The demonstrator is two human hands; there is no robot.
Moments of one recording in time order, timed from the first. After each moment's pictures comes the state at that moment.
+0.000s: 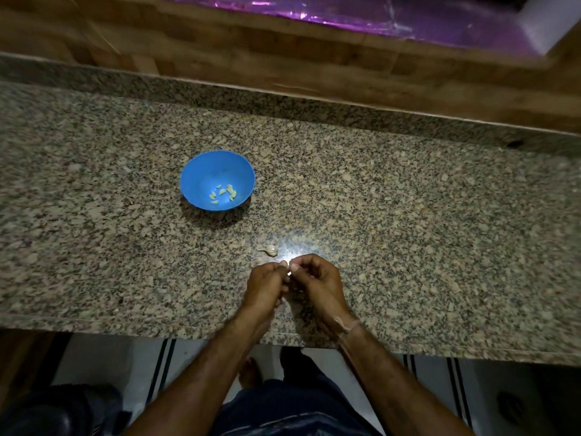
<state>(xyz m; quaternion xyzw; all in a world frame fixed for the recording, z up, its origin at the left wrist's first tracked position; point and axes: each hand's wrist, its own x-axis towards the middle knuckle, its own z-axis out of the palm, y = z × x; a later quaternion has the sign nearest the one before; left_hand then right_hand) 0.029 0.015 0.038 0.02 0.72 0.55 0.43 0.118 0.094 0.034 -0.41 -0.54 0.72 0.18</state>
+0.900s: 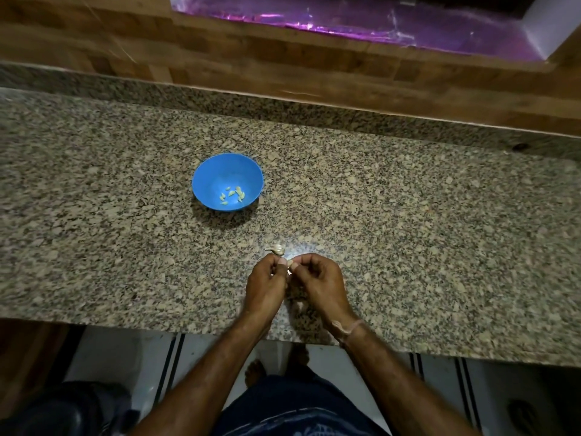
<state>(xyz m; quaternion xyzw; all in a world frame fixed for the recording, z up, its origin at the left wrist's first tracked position) 0.026 0.002 0.043 0.13 0.79 0.51 0.32 0.118 0.091 0.033 -0.38 -0.63 0.65 0.18</state>
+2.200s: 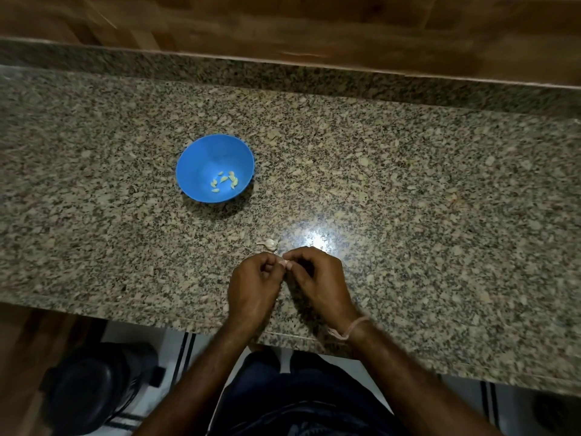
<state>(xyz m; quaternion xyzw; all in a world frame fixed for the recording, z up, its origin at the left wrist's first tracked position) 0.028 0.022 0.040 0.15 0.88 0.37 0.25 0.121 0.137 0.022 -0.28 -0.75 0.58 0.15</state>
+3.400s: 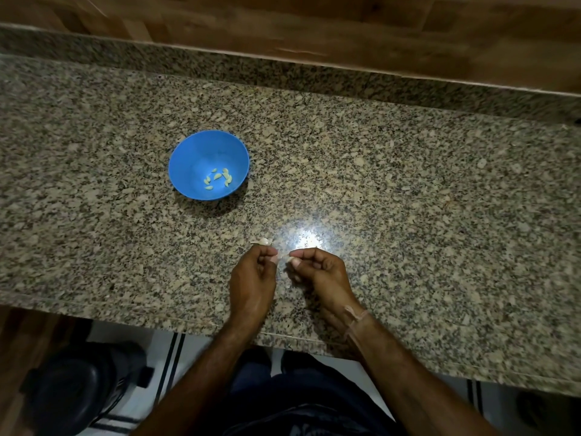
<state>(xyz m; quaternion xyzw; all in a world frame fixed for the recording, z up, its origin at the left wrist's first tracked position) 0.033 0.030 0.021 0.13 0.87 0.43 0.22 0.125 0.143 0.007 -0.40 -0.44 0.79 0.10</state>
